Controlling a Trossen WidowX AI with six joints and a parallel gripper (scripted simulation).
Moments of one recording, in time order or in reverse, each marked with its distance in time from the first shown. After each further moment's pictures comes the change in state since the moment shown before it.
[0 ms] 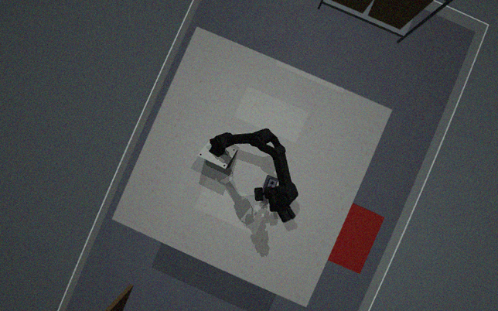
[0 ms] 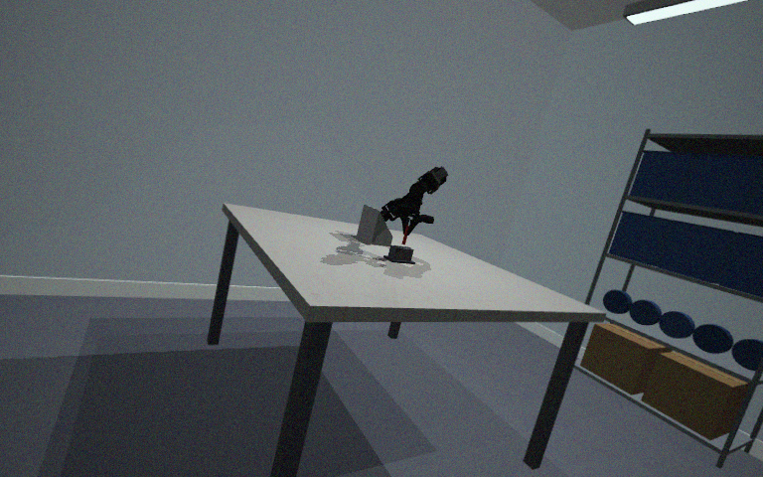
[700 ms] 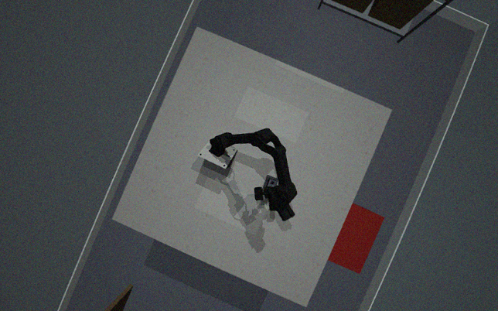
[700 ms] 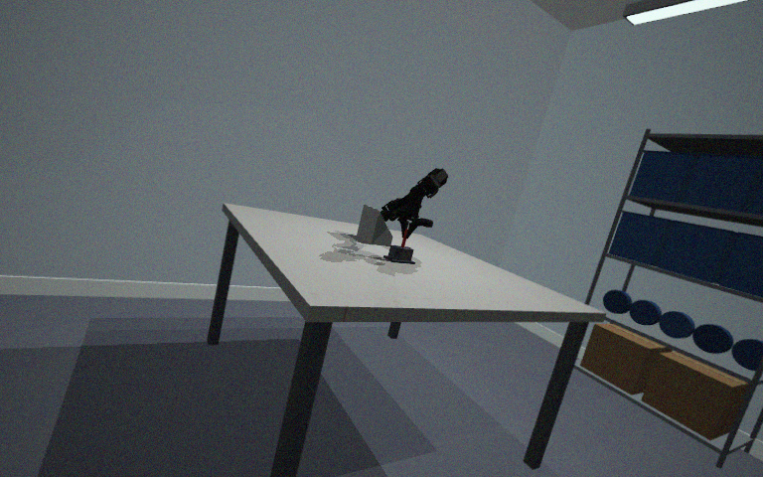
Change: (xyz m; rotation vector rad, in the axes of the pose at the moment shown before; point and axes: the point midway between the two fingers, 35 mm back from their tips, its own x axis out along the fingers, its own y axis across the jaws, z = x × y) arm 0.015 -0.001 0.000 -0.003 0.001 -0.004
